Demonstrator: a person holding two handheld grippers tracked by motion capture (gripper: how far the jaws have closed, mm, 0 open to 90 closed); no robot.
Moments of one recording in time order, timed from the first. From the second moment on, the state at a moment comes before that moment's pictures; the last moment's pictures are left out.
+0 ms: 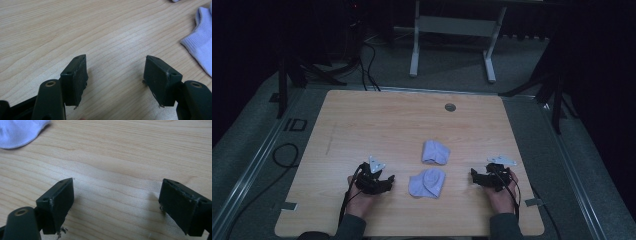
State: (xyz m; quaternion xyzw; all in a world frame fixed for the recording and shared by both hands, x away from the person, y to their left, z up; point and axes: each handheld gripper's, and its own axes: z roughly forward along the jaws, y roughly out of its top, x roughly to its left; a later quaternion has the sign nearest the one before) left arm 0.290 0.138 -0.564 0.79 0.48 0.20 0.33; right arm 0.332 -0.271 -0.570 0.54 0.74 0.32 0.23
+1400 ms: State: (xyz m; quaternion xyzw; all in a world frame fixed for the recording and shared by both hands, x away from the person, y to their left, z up) left arm 0.288 0.132 -0.568 0.78 0.48 0.21 0.34; right arm 0.312 -0.235 -0.543 0.44 0.81 0.35 0.18
